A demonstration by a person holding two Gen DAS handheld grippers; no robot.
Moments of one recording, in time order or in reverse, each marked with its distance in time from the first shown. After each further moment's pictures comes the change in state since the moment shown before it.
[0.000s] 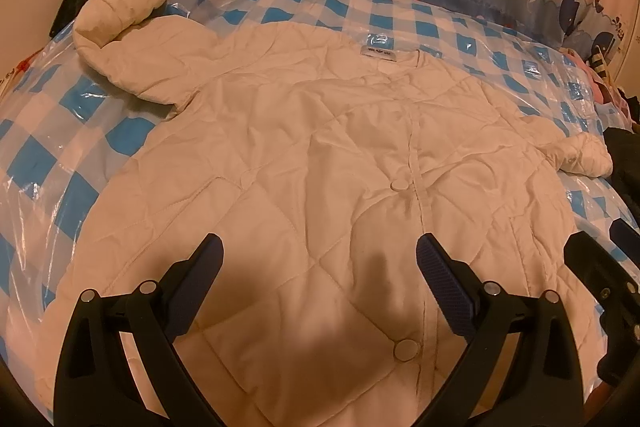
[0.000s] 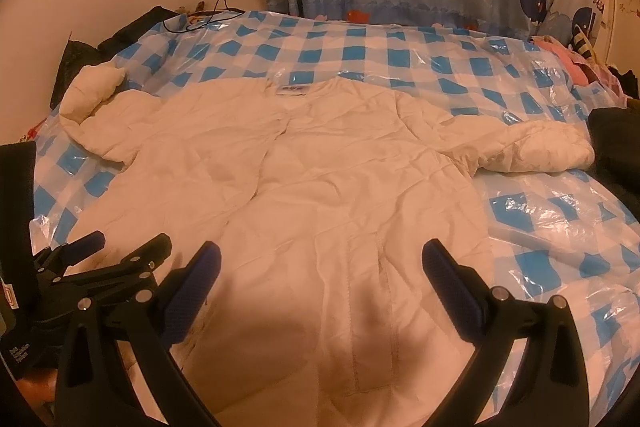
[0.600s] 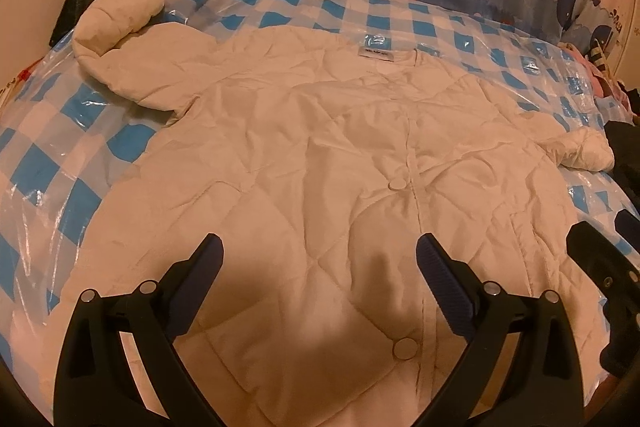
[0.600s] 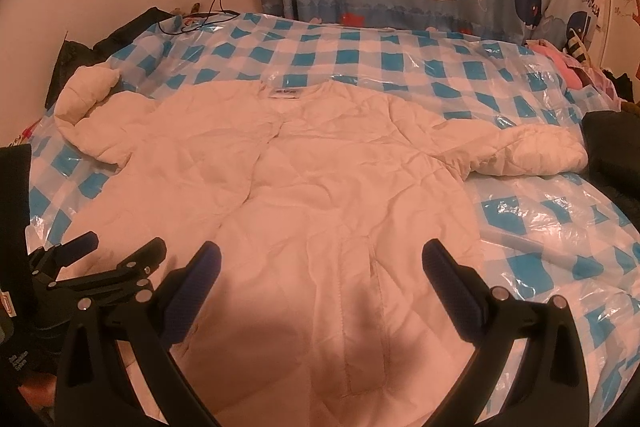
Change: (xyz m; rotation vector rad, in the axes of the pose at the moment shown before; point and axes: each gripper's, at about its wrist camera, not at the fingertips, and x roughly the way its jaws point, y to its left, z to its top) left arm -0.002 -0.005 -0.001 0.017 -0.008 0.009; right arm -0.002 -0.004 0.002 -0.002 -0.009 -0.027
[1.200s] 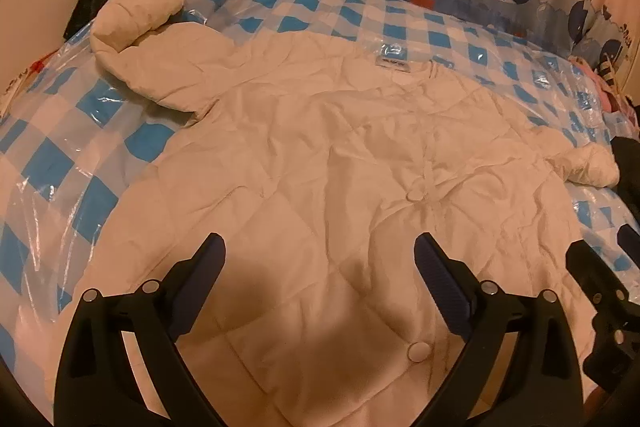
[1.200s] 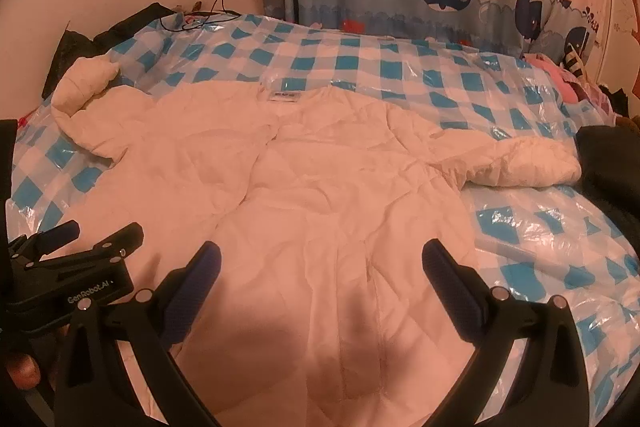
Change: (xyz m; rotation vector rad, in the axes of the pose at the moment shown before) left arm -0.005 0.010 0.006 -0.029 -0.011 0.044; right arm 0.002 0.007 -0.002 -0.034 -0.020 -0.030
